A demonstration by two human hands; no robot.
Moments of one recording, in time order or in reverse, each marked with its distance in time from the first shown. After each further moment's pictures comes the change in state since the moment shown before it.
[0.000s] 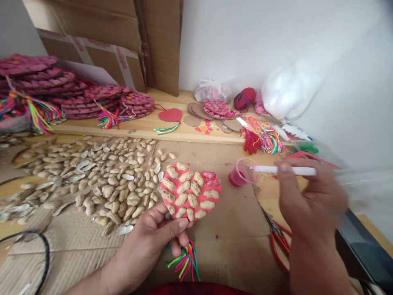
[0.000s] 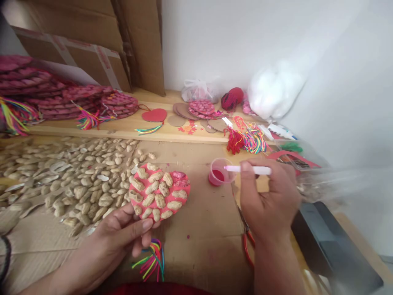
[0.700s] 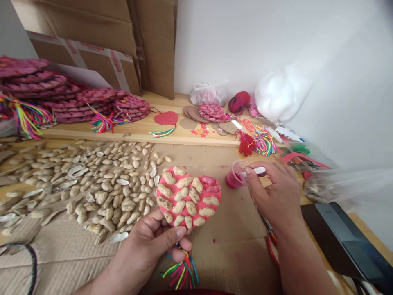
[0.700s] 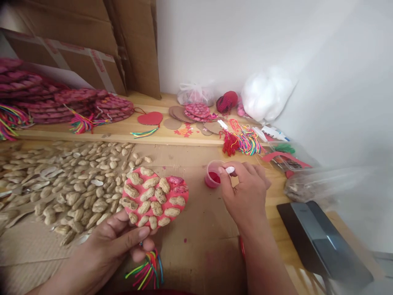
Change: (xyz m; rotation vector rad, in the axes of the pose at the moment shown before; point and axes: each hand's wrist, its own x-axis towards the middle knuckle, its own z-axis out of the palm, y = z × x) left_hand -0.002 0.000 0.002 0.033 0.025 -0.050; right_hand -0.003 0.012 0.019 -0.197 -0.262 -0.030
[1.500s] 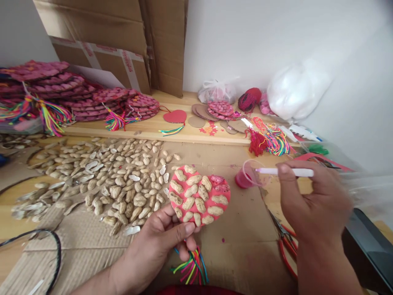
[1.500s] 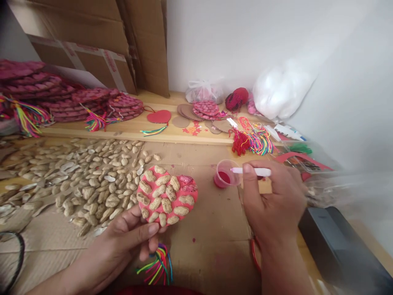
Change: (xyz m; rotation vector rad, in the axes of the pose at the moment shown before) left_hand 0.000 0.003 0.002 -0.109 -0.038 -0.004; right_hand -0.002 -0.004 -0.018 0.090 0.247 -0.002
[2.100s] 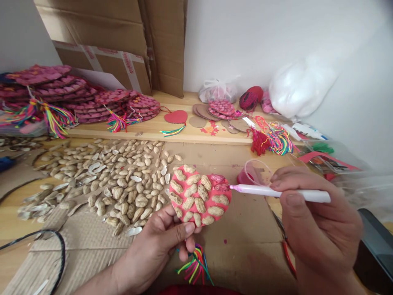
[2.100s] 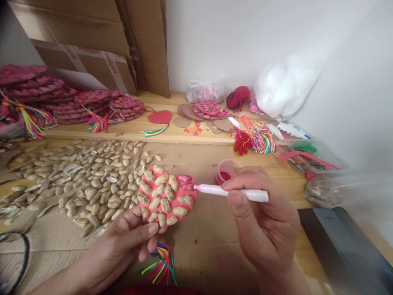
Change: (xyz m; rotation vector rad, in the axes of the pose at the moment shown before) left_hand 0.001 0.000 -0.002 -0.085 -0.029 0.017; right_hand -0.006 -0.044 -0.009 0.790 -0.175 0.116
